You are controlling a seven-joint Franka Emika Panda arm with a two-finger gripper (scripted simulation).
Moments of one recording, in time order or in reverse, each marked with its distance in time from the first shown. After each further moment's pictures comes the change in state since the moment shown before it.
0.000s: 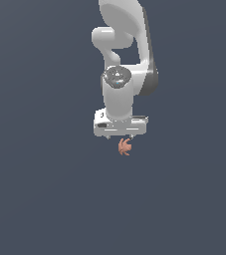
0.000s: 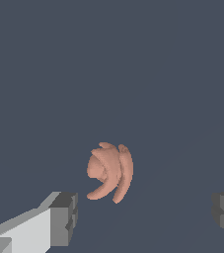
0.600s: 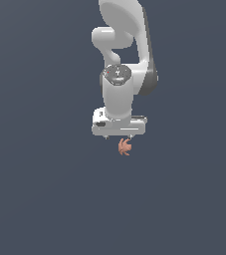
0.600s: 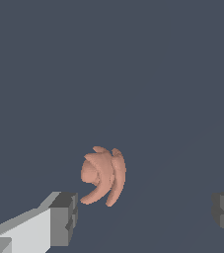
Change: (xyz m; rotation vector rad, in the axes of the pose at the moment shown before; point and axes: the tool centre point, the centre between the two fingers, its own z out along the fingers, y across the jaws) arm 0.004 0.007 -0.005 -0.028 0.023 0.014
